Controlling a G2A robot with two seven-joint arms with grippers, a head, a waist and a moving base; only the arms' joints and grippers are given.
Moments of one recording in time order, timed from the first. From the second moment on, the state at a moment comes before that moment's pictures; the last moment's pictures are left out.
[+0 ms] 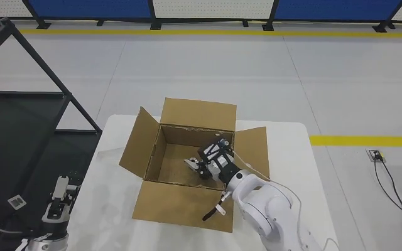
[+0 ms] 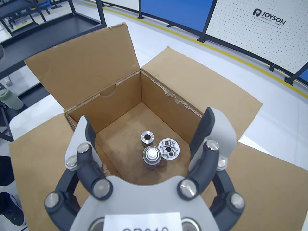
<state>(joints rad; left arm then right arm) 1.64 -1.23 -1.91 -1.86 -0.01 -0.60 -0.12 -0.95 -1.44 1.07 -1.81 -1.33 -0.15 0.56</state>
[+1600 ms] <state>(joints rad) 1.45 -1.21 -1.70 -1.90 0.26 -0.48 -0.31 -1.20 -1.38 1.66 -1.86 -0.35 -0.23 0.56</state>
